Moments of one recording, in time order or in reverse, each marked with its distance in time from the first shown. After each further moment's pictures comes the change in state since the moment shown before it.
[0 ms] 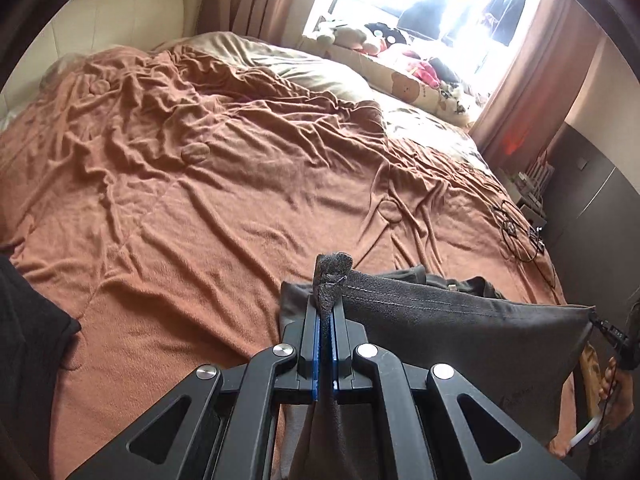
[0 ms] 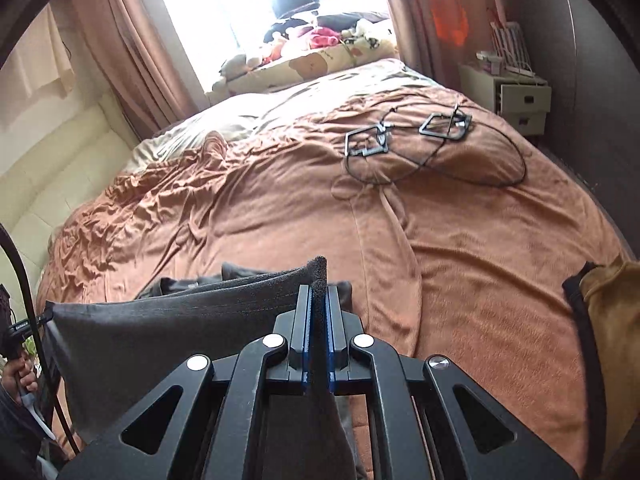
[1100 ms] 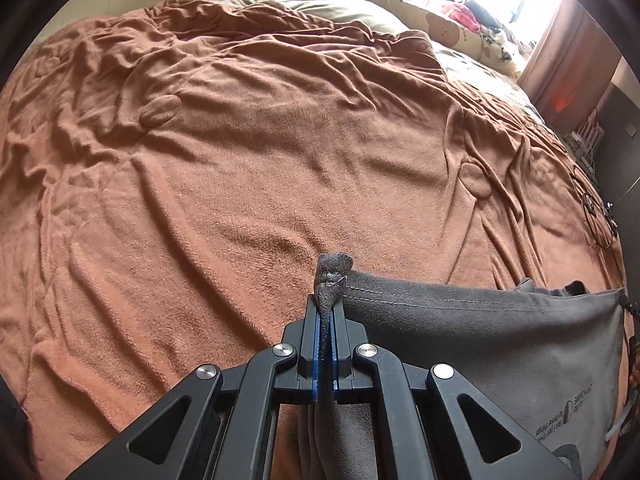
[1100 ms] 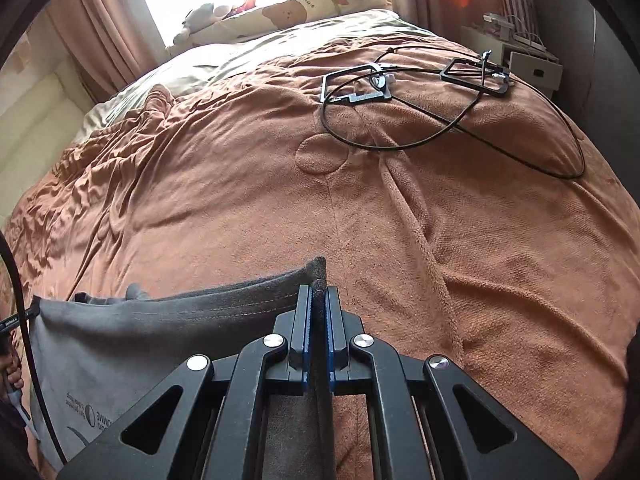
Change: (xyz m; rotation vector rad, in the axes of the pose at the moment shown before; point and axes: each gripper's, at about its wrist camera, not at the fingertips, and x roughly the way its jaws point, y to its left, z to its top) left arm 0.182 0.020 0.027 0.041 0.175 0.150; right arm 0.197 -0.011 0.045 -0.013 0.159 -0.080
